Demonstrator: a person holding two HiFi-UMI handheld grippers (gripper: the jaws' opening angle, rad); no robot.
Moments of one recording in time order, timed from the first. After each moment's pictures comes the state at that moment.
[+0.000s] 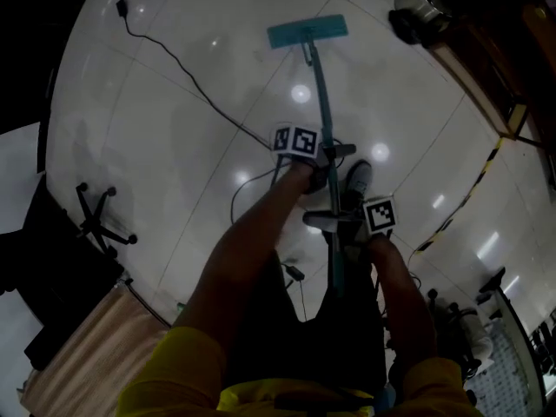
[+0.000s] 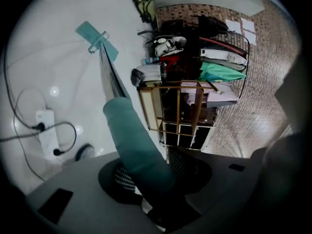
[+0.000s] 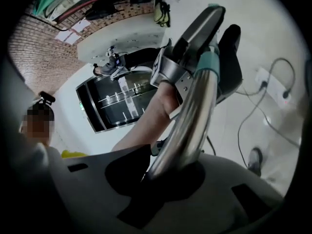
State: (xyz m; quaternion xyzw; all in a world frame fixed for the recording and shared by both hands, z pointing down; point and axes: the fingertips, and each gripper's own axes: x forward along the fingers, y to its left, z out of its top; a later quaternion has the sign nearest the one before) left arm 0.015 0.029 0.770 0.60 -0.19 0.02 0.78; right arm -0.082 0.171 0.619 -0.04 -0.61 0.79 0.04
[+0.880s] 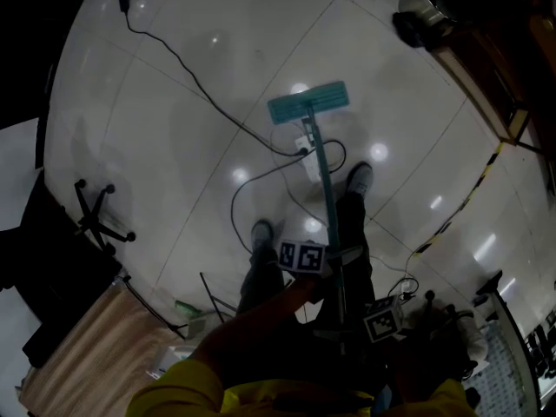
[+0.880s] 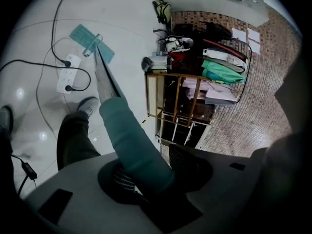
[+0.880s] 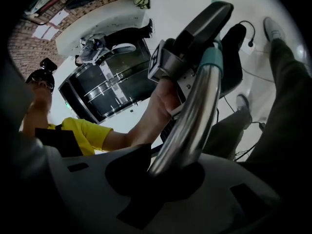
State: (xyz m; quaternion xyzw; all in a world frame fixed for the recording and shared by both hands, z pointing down) left arm 0.059 0.249 0.665 0.53 -0.20 0.00 0.82; right arm -0.039 0.368 0.480 -0.08 -0.50 0.85 0.13
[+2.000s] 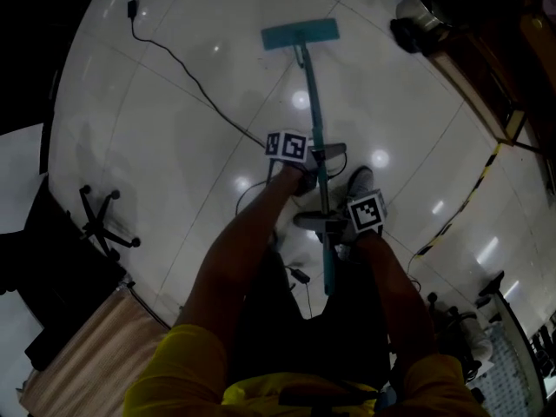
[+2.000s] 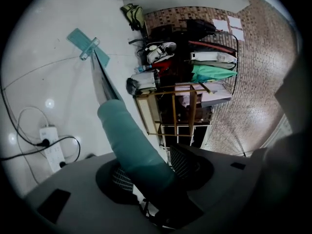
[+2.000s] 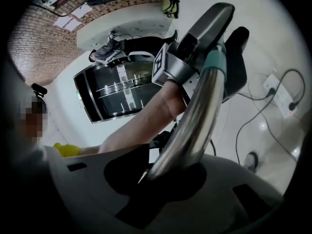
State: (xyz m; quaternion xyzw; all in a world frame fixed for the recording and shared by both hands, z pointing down) left arm -0.026 0.016 0.766 0.65 -0.20 0.03 0.73; right arm -0.130 0.171 0.600 -0.08 -0.61 0.79 0.05
